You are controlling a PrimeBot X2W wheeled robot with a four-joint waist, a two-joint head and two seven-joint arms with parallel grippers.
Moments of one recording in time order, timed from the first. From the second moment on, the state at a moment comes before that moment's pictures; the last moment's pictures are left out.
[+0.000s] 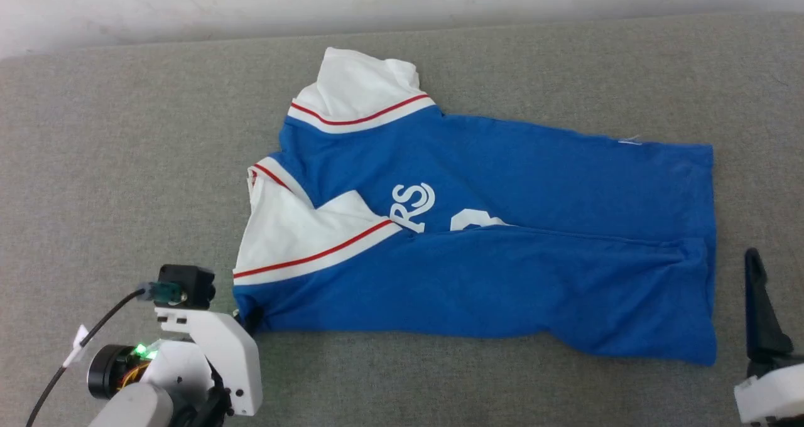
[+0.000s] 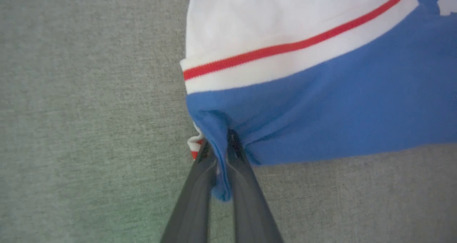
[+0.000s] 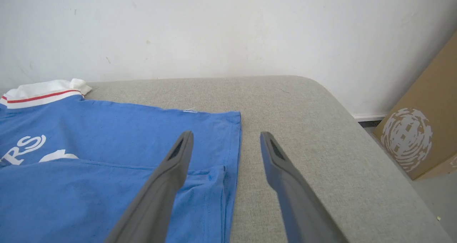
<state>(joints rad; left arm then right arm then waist) -0.13 0.54 -0.42 -0.05 -0.67 0.24 0.49 0.18 -0.05 -0.27 -0.37 0.15 0.13 0.13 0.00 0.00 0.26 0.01</state>
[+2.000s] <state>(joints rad) 0.23 0.49 -0.33 -0.21 -0.88 0.30 0.40 0.27 -0.05 -0.38 -0.21 0.27 0.13 0.66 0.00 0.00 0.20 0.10</state>
